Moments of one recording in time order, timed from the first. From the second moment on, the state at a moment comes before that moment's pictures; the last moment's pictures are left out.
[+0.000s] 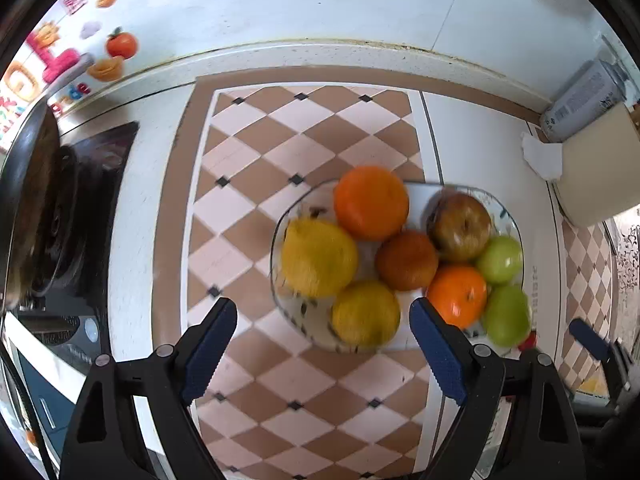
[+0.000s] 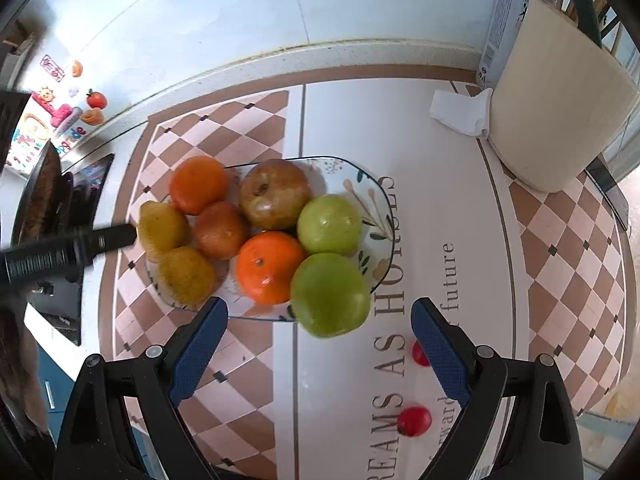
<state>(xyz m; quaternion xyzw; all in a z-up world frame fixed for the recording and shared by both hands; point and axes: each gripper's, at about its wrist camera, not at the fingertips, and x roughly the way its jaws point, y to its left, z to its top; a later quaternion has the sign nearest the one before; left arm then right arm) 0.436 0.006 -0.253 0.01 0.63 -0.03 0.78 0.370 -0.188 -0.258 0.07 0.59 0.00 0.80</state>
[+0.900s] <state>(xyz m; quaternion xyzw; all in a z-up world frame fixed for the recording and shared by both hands) 0.315 0.013 -0.140 0.00 0.54 -0.06 0.84 0.277 -0.177 -0.124 0.07 0.51 0.02 0.86</state>
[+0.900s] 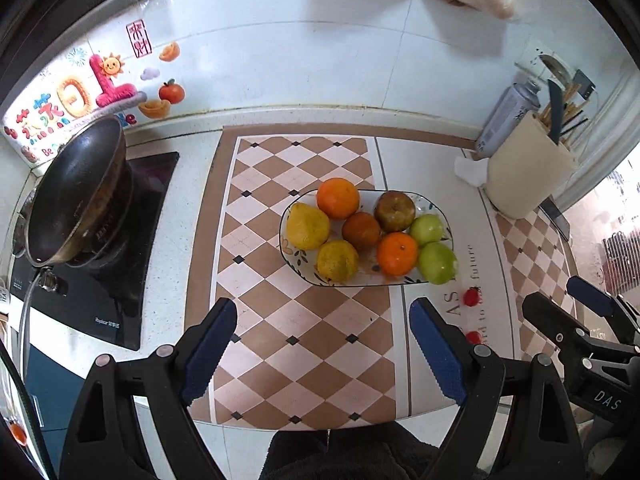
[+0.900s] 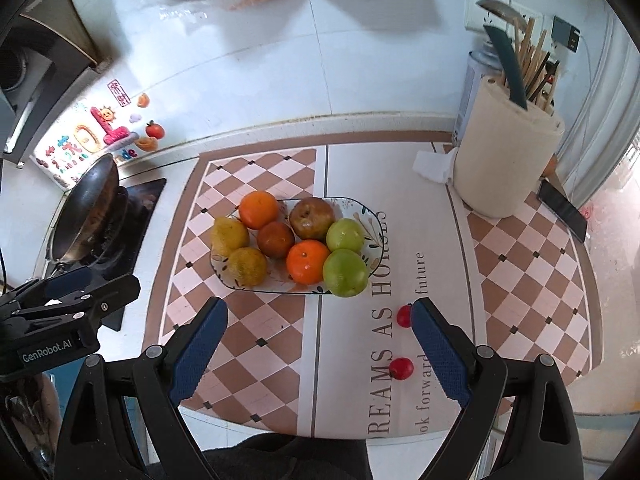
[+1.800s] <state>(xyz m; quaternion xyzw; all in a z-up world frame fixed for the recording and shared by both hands) 0.280 0.009 -0.102 -0.01 0.53 -0.05 0.85 0.253 -0.191 -0.093 0.11 0.51 0.05 0.85</state>
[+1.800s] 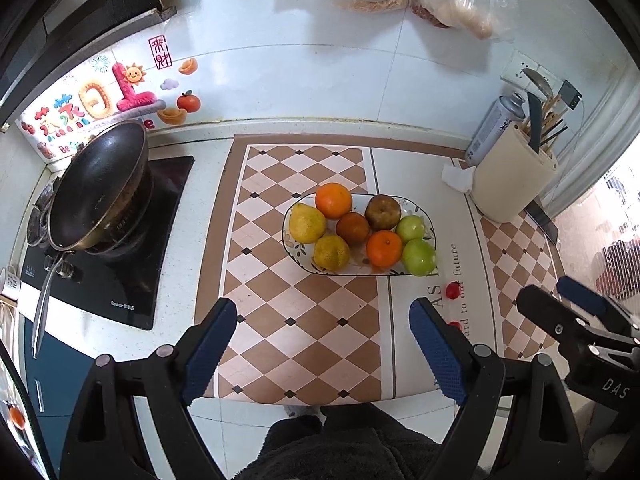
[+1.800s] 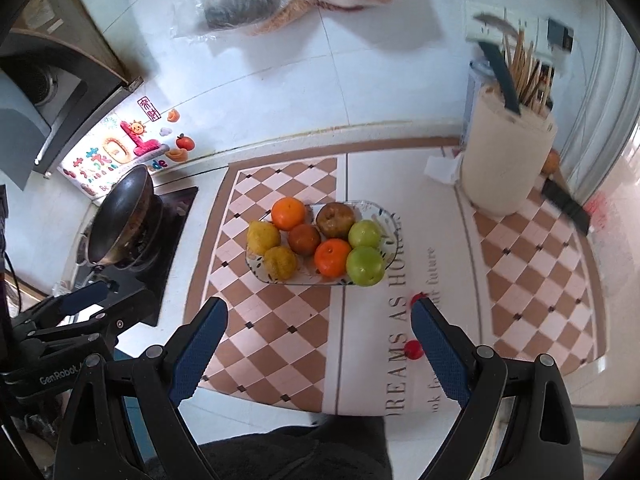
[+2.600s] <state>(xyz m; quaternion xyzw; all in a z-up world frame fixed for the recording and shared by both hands) 0.354 -0.133 -0.248 0.15 0.63 -0.08 0.76 0.276 -0.284 -0.353 0.20 0.66 -0.02 0.73</state>
